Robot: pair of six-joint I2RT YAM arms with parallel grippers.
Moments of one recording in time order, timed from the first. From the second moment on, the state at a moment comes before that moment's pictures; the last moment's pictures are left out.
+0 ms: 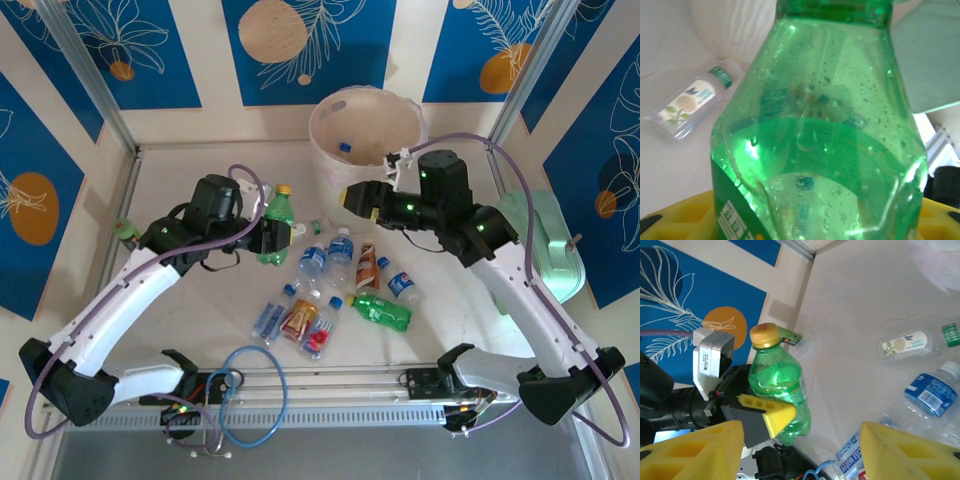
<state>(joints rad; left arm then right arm) -0.60 1.18 1.24 -0.76 0.35 -0.36 0.53 1.15 1.36 -0.67 -0.47 0.78</state>
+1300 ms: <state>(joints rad) -0.65 1.25 1.29 -0.70 0.68 -0.28 0.69 1.34 1.50 -0.66 -0.36 0.72</state>
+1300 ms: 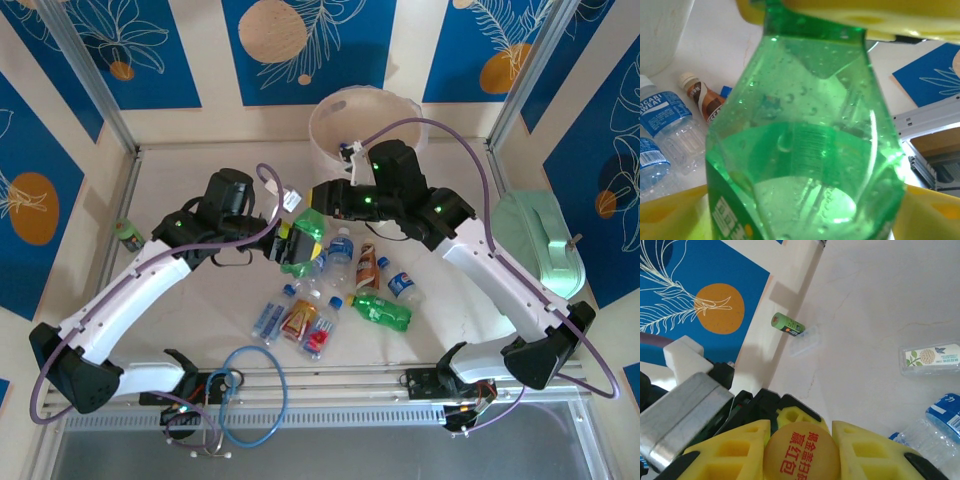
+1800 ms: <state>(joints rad) -0.64 1.10 1.27 -0.71 0.27 -0.33 0.49 1.36 1.68 -0.70 -0.31 0.66</state>
